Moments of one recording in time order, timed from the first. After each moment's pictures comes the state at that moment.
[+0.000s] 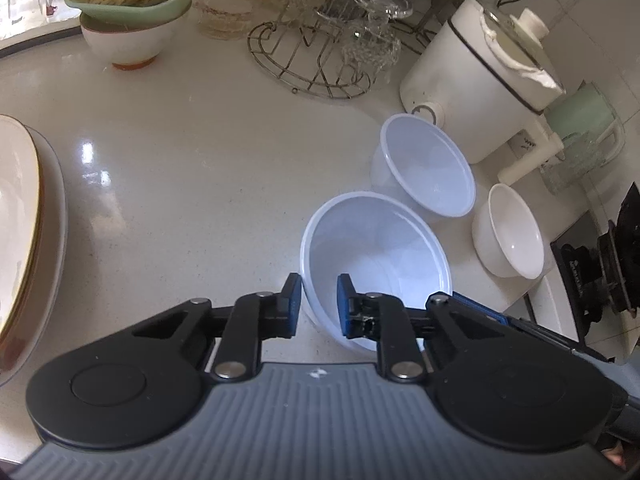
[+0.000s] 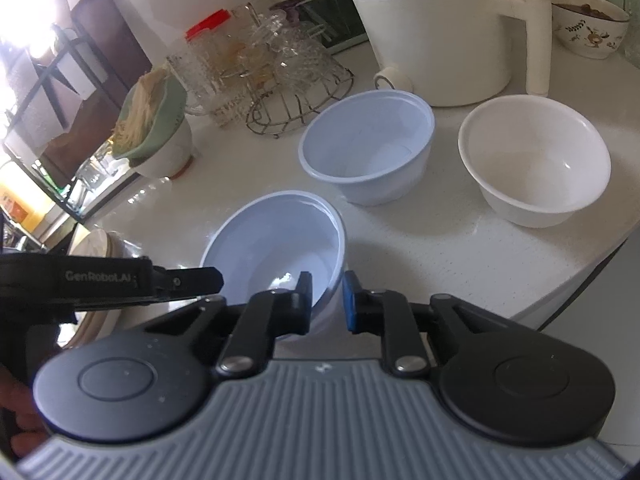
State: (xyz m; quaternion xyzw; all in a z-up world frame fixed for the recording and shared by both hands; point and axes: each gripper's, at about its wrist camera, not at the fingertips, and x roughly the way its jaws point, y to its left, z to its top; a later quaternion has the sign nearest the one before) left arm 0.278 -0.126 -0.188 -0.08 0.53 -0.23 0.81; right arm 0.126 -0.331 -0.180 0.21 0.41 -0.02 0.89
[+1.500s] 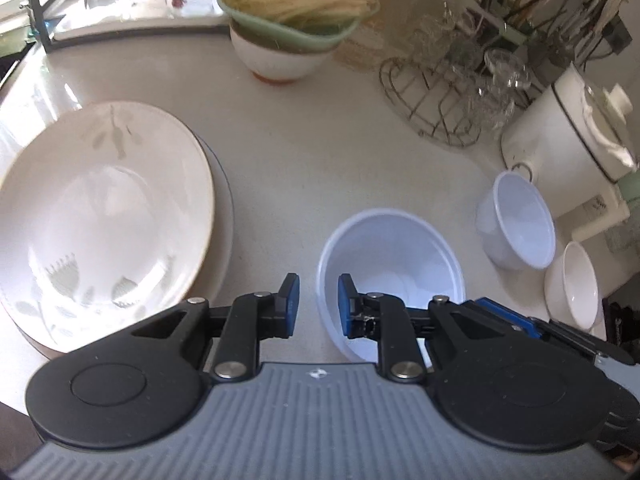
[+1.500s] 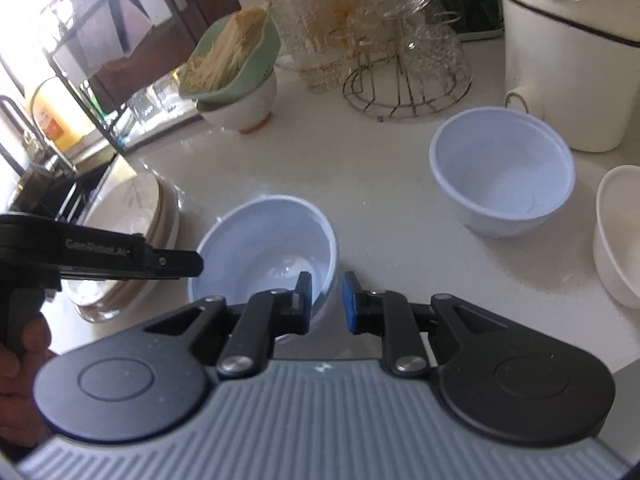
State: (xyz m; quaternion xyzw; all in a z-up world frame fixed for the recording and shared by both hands) left arm 0.285 -0.050 -0.167 -0.11 0.53 -0.10 0.83; right arm 0.178 -0.280 -0.168 0.13 0.44 0.08 0.88
